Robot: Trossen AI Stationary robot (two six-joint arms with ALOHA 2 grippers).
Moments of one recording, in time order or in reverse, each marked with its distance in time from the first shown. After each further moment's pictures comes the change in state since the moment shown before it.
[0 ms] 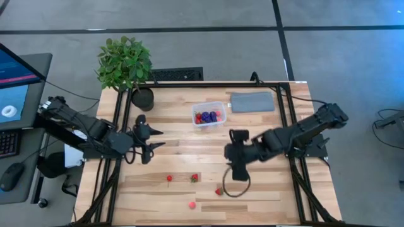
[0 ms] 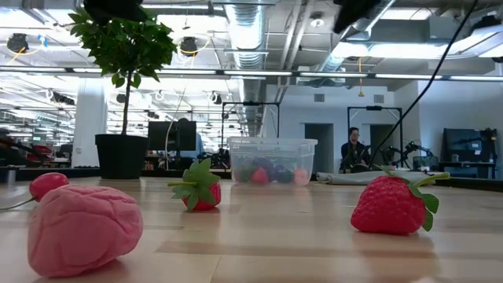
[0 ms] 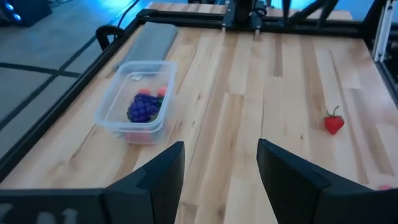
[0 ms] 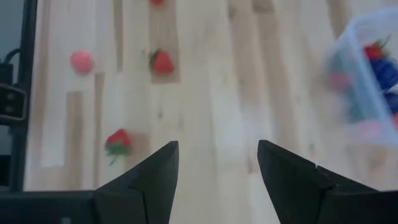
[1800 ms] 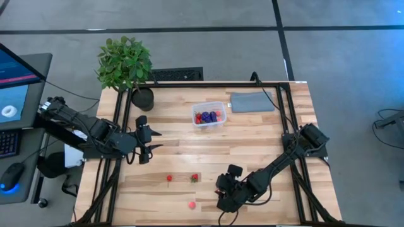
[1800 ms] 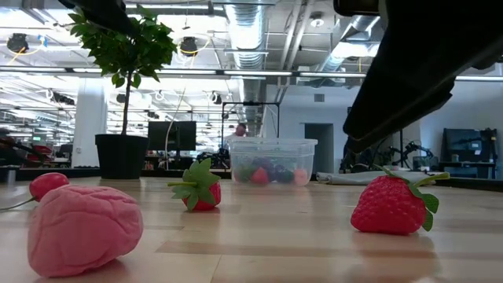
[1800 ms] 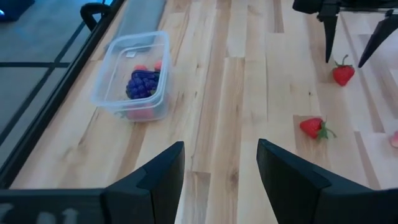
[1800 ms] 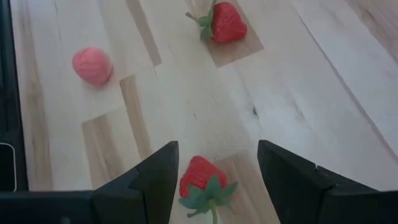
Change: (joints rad) left arm 0.026 0.006 0.000 -0.119 0.082 0.086; right arm 0.247 0.397 -0.128 0.508 0.215 0.502
